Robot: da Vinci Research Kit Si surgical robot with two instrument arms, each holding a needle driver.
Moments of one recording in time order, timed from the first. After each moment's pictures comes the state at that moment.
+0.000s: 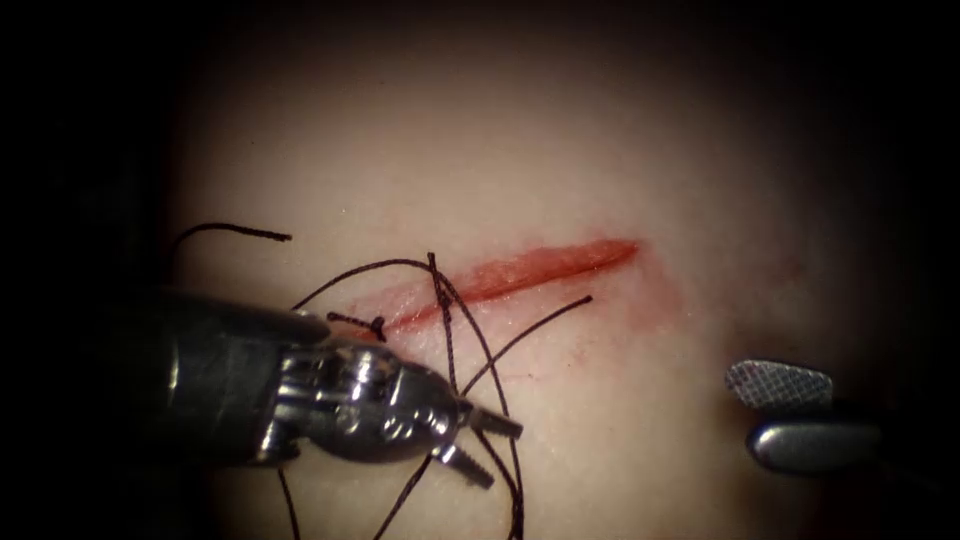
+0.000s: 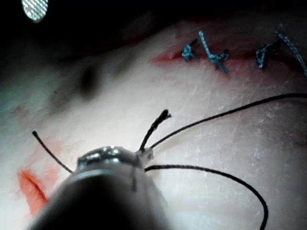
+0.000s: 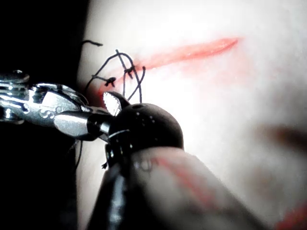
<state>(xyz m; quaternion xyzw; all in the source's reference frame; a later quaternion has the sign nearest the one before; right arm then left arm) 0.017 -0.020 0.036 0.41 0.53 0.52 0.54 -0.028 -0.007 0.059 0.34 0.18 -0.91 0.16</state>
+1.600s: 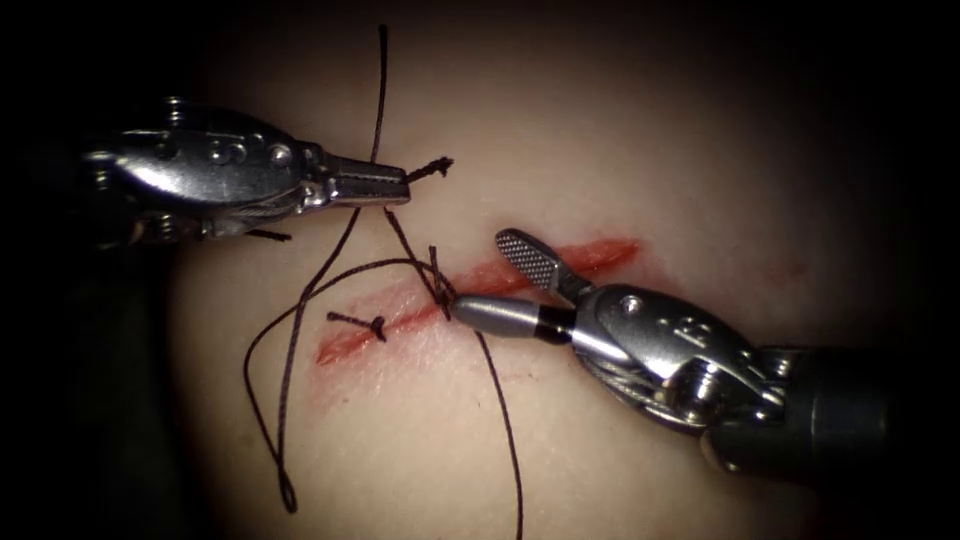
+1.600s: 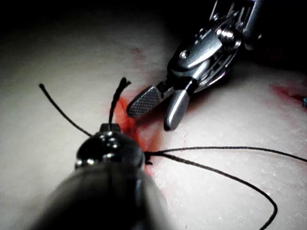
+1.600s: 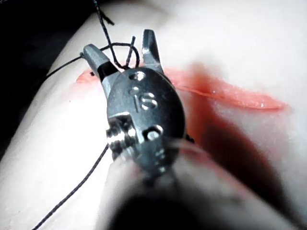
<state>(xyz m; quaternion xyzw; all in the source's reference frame) 0.031 -0.018 0.050 0.08 0.58 0.38 0.72 -0.018 0.006 0.055 0.43 0.13 -0.85 -0.26</state>
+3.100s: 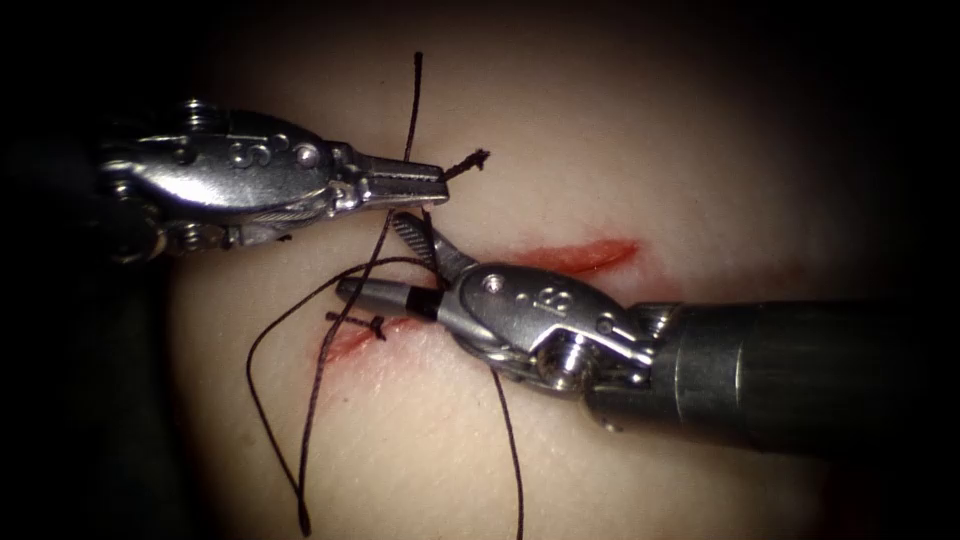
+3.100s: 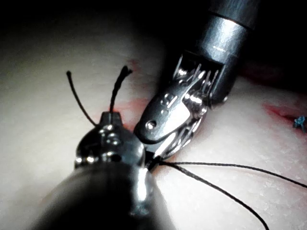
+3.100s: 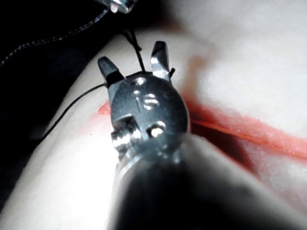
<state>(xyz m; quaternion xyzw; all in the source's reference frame) 0.039 -0.018 0.053 0.06 0.55 0.36 0.75 -0.020 0.005 0.054 0.46 0.15 -0.84 -0.26</state>
